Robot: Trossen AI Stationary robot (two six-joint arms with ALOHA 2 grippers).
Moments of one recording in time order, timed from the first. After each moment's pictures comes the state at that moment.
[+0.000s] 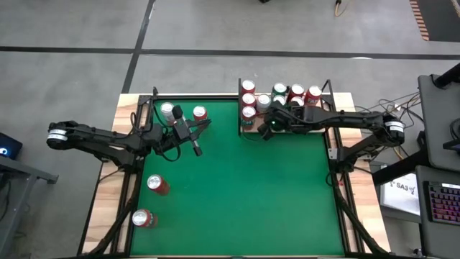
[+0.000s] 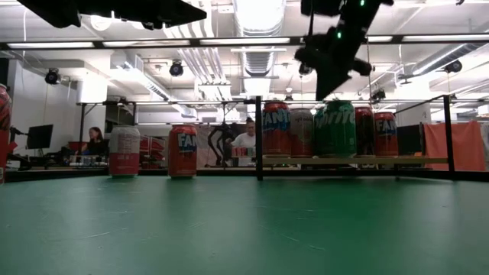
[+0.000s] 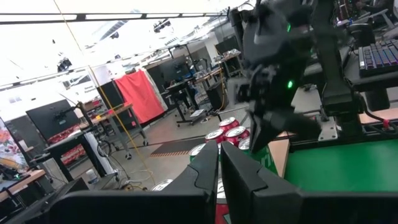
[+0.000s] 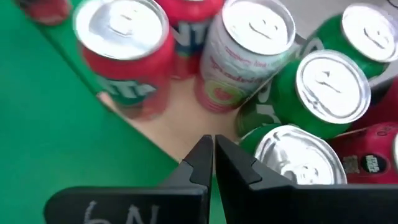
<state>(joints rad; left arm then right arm) -0.01 1.07 0.58 0.66 -0.46 0.45 -0.22 1.42 1.18 -0.79 0.49 0.52</state>
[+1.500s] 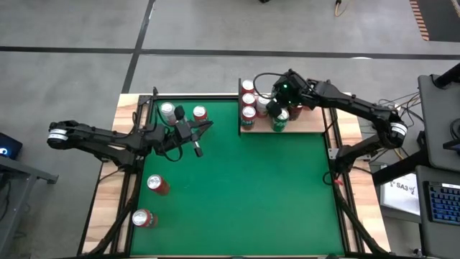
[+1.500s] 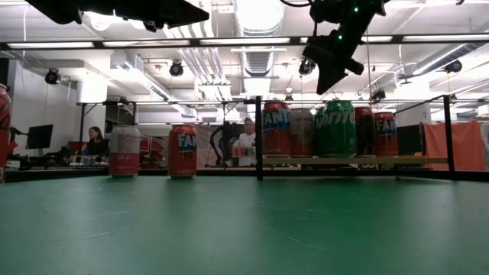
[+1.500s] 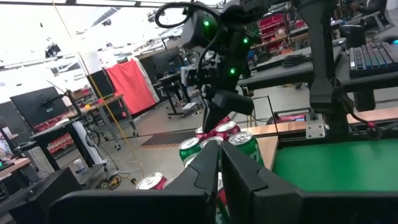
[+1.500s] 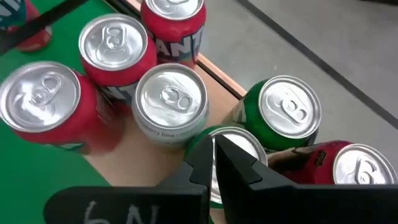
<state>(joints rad) -0.02 1.08 0.61 0.59 -0.46 0.38 -0.56 1.40 1.27 -0.76 0.23 0.15</state>
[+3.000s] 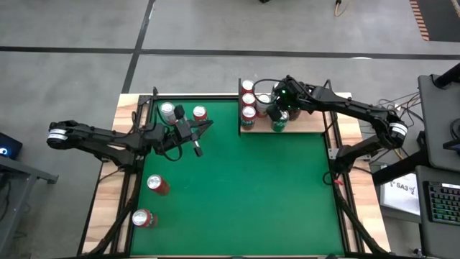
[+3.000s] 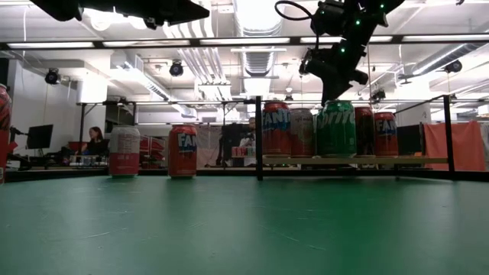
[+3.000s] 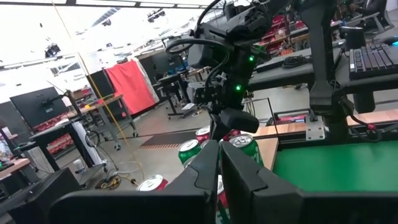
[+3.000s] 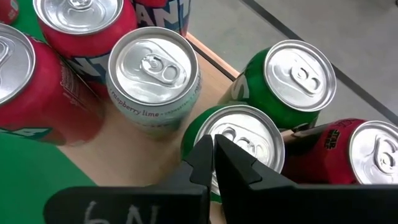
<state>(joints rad) -0.02 1.08 0.62 0.57 -0.46 0.38 -0.56 1.40 1.17 -0.71 0.27 0.17</state>
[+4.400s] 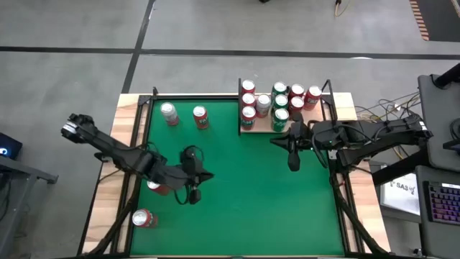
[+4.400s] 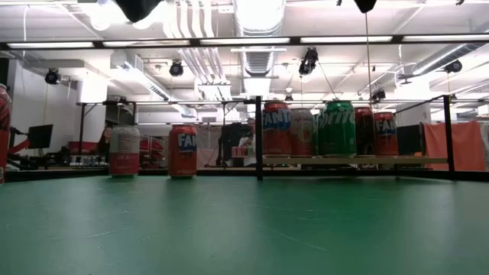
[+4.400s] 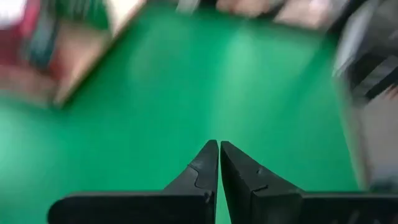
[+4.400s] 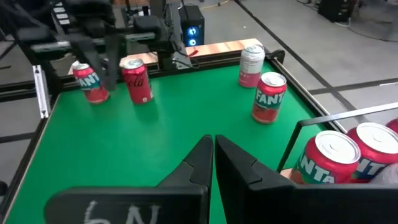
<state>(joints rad) -0.45 1.29 1.05 -0.41 -0.49 -0.51 0.15 1.01 1.06 -0.44 0.28 0.18</state>
